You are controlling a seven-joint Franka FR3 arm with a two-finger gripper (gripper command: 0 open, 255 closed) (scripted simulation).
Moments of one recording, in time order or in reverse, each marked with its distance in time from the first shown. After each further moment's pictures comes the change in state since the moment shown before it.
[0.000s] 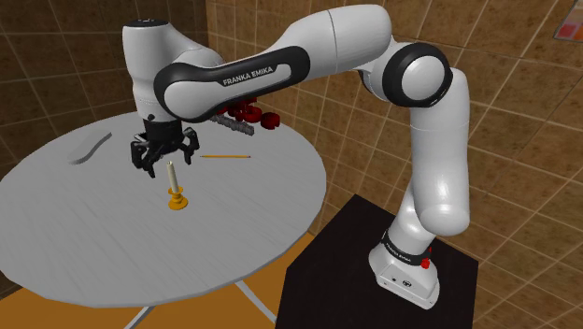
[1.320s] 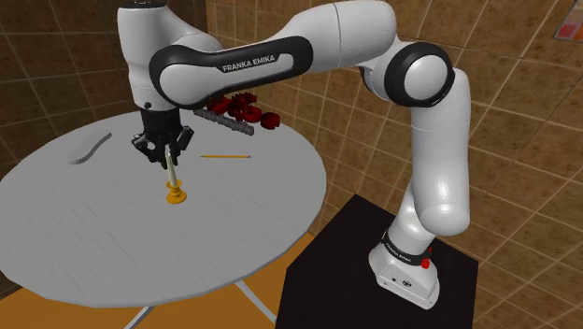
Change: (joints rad) arm 0.004 -0.009 0.004 0.052 0.007 -0.059 -0.008
